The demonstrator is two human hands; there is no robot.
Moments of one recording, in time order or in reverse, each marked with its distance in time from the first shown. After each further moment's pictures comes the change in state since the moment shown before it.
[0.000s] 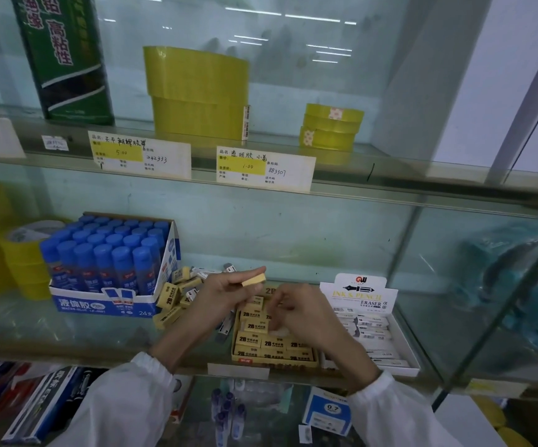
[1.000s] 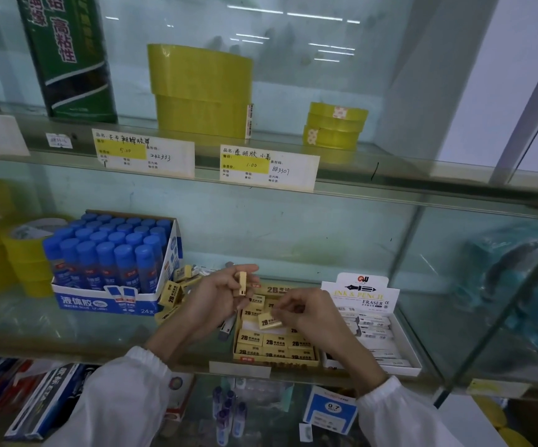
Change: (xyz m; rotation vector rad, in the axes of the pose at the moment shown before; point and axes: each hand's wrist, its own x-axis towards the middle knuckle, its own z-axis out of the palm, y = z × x) left_hand 0.006 0.000 -0.013 -0.401 -0.081 -0.175; right_hand -0.003 0.020 0.003 0.149 0.043 -0.052
